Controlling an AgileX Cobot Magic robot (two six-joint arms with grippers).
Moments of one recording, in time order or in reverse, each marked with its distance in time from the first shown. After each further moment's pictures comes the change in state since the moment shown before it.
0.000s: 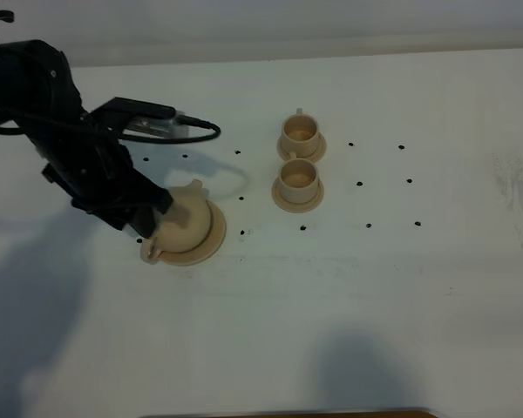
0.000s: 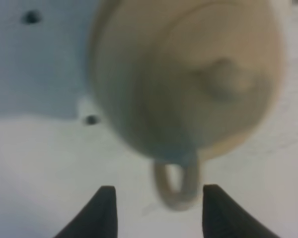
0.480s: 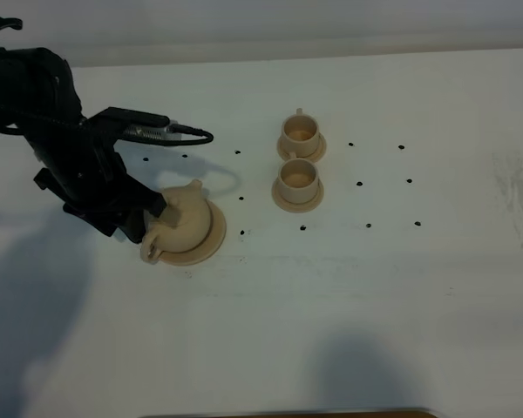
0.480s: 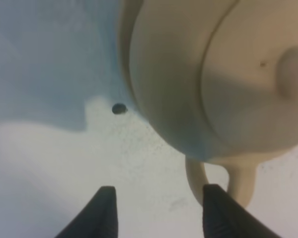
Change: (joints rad) left arm 0.037 0.037 -0.024 0.064 0.019 -0.072; right arm 0.000 0.000 0.000 0.000 0.000 0.000
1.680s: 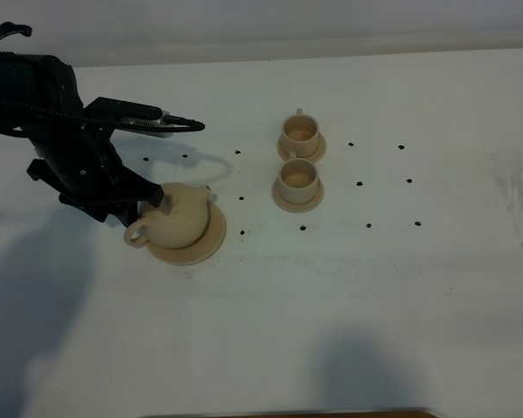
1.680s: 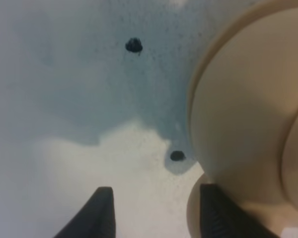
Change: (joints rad) left arm 0.000 0.032 0.000 0.105 -0.124 -0.127; right arm 0.000 0.000 0.000 0.000 0.000 0.000
